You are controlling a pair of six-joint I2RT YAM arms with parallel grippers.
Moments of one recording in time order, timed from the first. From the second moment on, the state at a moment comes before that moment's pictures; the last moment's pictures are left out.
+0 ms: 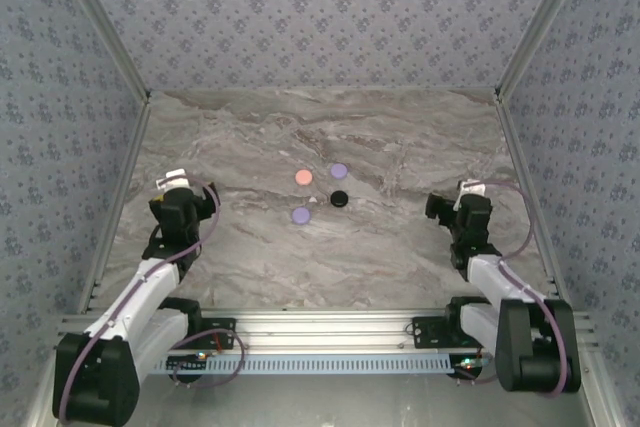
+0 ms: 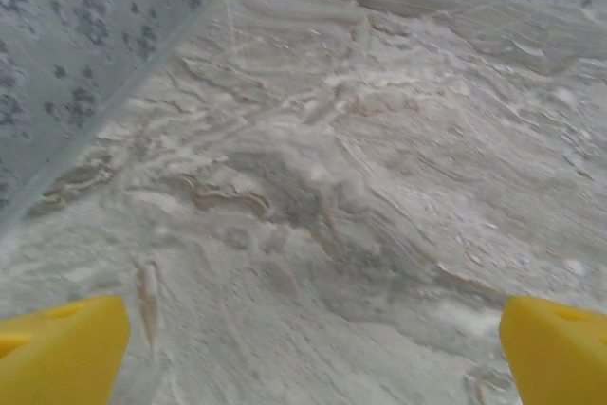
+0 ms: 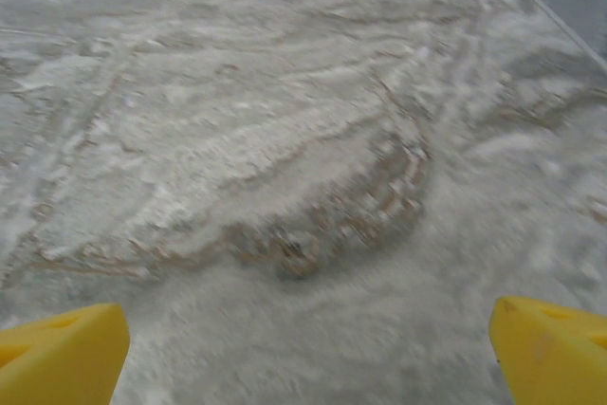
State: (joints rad) left arm -0.15 0.89 0.34 0.09 -0.41 -0.21; right arm -0.02 1.07 0.23 0.35 0.13 0.11
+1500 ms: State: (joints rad) left arm 0.04 1.54 0.40 0.72 0.01 -0.01; right arm -0.03 1.52 0.38 0.73 -0.01 -0.03
